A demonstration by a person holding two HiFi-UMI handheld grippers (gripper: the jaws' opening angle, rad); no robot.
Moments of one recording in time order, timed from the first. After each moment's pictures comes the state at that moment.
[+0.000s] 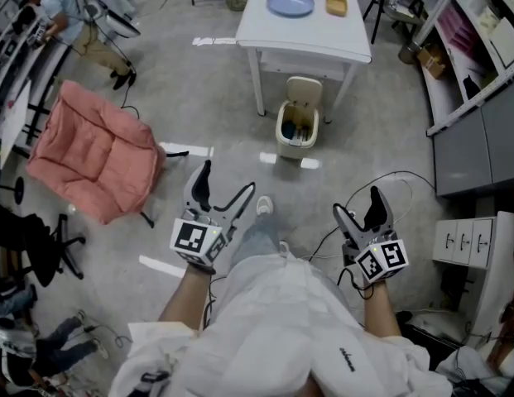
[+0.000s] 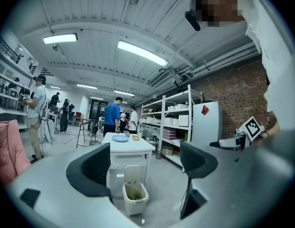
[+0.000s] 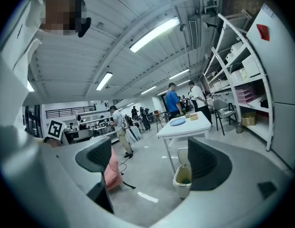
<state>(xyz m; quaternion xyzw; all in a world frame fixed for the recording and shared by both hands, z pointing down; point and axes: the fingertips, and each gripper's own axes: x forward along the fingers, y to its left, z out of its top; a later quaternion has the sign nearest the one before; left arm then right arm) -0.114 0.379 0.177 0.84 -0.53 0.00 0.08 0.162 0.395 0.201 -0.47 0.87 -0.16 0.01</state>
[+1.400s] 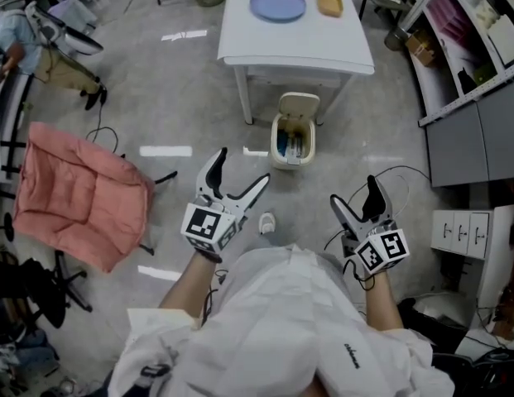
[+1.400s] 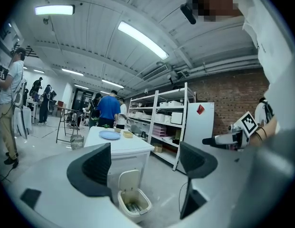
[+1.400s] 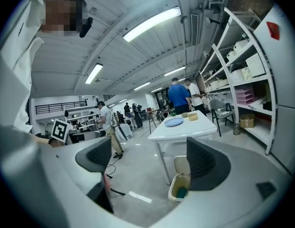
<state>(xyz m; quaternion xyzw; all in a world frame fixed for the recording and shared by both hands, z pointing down) -0.144 0.148 0.216 0.89 -0.44 0.01 0.11 0.083 0.201 0.215 -0.51 0.84 -0.17 -0.02</state>
